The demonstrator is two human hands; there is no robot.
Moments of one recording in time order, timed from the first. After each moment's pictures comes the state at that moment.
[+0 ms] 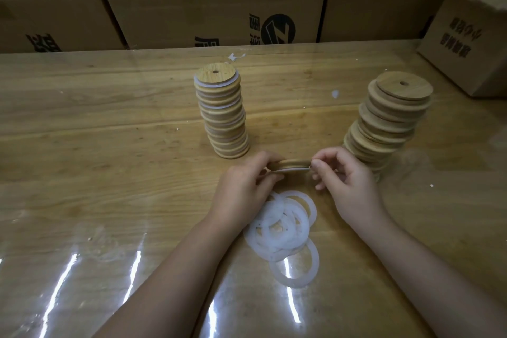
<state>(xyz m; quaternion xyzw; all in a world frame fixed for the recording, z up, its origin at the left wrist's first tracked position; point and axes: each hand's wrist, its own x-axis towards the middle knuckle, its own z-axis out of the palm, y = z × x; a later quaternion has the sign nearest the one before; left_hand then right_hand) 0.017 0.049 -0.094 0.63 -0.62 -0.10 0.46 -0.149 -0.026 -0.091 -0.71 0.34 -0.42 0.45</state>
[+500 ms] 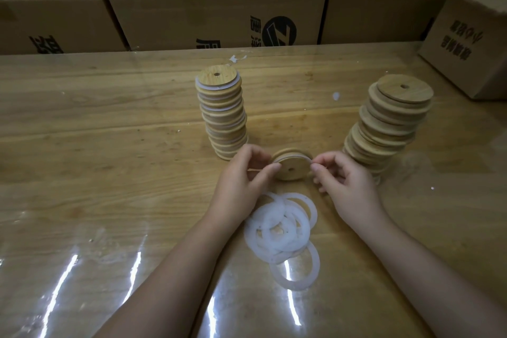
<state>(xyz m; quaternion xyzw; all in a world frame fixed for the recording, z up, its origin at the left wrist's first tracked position) 0.017 0.046 -0.090 0.65 -0.51 -0.20 0.53 -0.148 -0.028 -0.093 -0.71 0.39 -0.39 0.44</state>
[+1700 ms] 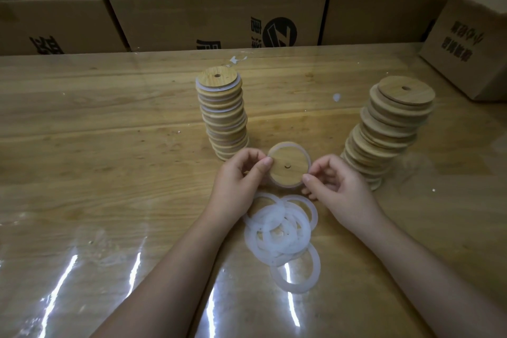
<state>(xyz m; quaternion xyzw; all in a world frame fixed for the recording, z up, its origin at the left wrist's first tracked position) 0.023 0.043 -0.091 0.61 -0.46 -0.28 0.58 -0.146 -0.023 -0.089 -0.71 0.36 -0.34 0.50</state>
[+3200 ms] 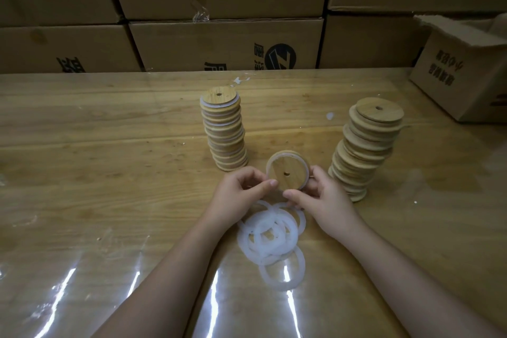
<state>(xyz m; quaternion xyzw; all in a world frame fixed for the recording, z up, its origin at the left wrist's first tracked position) 0.020 0.049 -0.089 0.62 -0.48 -0.32 0.53 -0.147 -0.027 -0.094 -0.72 0.31 -0.31 0.54</state>
